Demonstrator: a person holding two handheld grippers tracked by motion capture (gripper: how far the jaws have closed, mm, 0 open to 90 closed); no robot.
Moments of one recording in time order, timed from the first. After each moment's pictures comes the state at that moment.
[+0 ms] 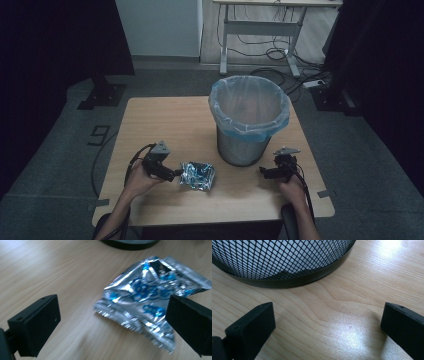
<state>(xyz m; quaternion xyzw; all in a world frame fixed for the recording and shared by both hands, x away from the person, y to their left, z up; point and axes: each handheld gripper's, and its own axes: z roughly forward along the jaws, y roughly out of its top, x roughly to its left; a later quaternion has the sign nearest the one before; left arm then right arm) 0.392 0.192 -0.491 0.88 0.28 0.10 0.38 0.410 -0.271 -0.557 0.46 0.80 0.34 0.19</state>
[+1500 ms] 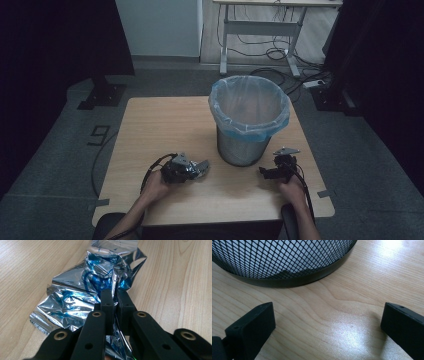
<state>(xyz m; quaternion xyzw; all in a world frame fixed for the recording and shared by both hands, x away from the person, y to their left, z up) 0.394 0.149 -0.533 0.91 0.22 0.04 0.34 0.409 -0.270 -0.557 0.46 0.80 0.34 0.19</state>
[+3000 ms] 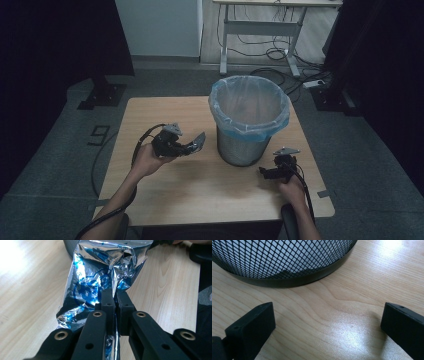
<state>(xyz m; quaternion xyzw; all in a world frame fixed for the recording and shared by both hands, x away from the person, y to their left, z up) 0.425 0.162 -0.420 0.90 0.23 0.03 0.36 0.409 -0.270 -0.557 0.46 0.80 0.34 0.19</state>
